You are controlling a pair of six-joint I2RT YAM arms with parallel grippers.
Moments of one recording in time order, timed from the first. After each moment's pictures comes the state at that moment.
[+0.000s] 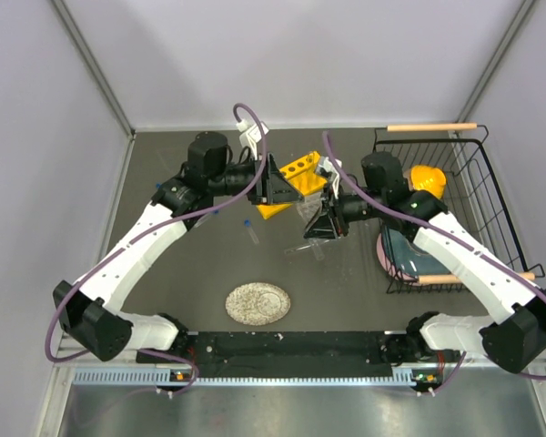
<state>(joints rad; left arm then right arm) -0.55 1.31 1.32 -0.32 0.74 -0.69 0.59 1.22 1.16 -0.52 -0.84 0.01</state>
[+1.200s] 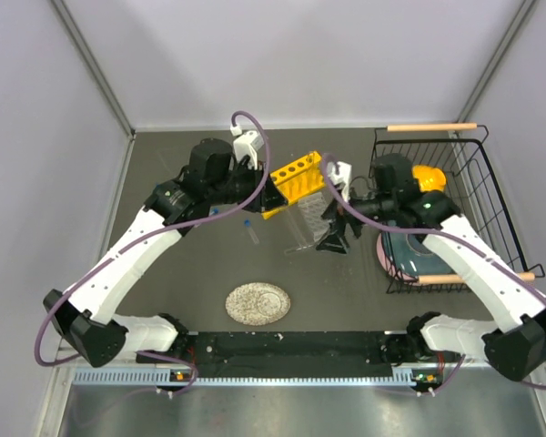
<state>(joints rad) -0.62 1.28 1.40 -0.61 0.39 -0.46 0.56 1.19 1.18 -0.68 -0.76 -0.27</state>
